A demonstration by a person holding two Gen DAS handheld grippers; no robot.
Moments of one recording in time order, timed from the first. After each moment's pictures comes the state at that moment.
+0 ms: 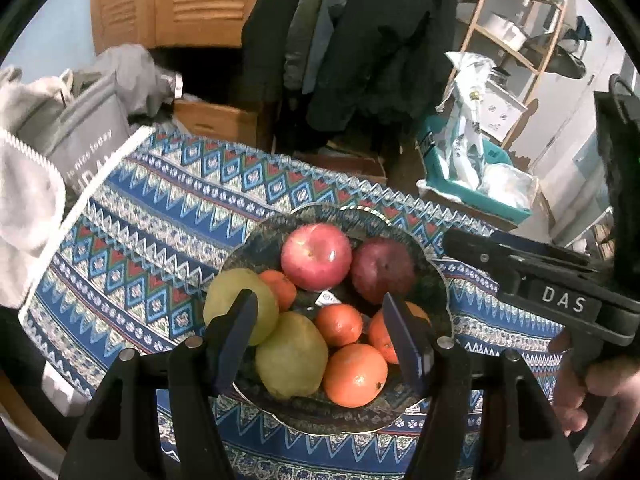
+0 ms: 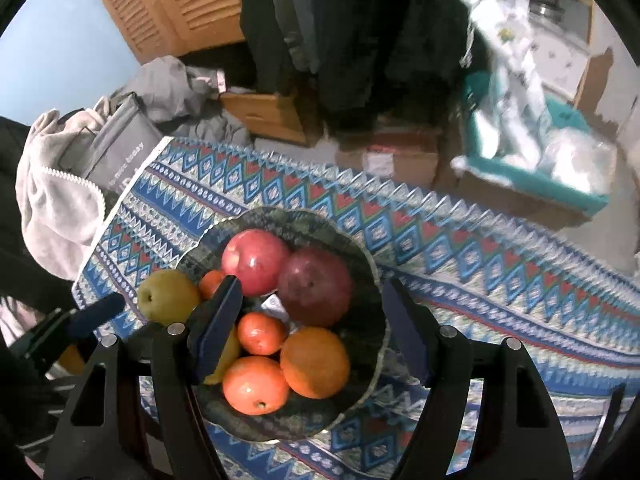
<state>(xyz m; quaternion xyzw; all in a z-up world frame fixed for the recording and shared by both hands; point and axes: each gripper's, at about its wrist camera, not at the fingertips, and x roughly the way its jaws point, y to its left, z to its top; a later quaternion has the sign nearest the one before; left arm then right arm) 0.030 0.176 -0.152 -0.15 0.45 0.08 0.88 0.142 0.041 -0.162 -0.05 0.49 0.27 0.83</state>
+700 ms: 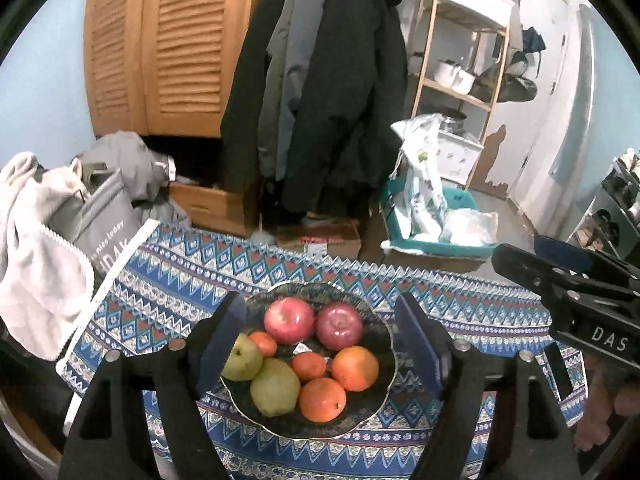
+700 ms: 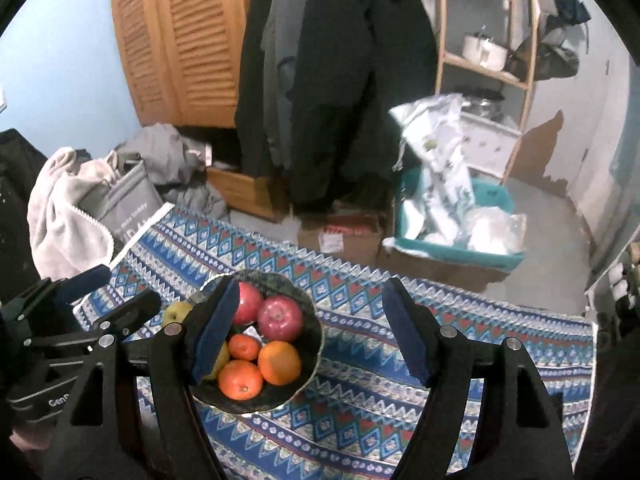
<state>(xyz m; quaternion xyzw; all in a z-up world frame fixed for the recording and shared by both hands) -0.004 0.137 -0.044 -0.10 0.35 0.07 0.93 0.066 -0.016 -0.035 -0.07 0.36 0.22 0.90</state>
